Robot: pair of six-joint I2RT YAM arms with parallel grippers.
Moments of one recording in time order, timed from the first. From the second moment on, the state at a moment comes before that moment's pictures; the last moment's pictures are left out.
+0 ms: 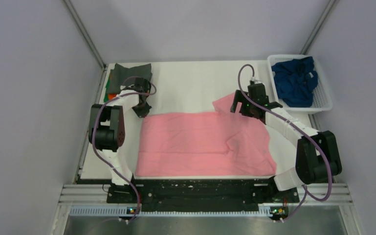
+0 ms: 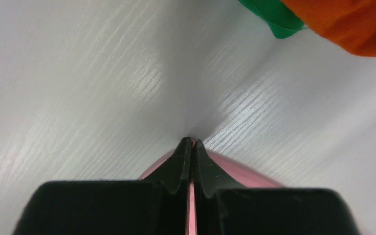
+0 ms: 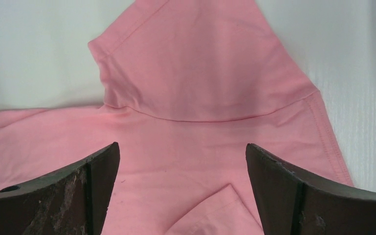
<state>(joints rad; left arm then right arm) -0.11 1.91 1.30 -0.62 -0.29 -0.77 0.29 1.46 0.94 -0.28 0.07 0.46</state>
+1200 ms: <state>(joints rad) -0.13 1.85 1.29 -0.68 -0.28 -0.75 0.29 2.21 1.68 -0.35 0.22 0.35</state>
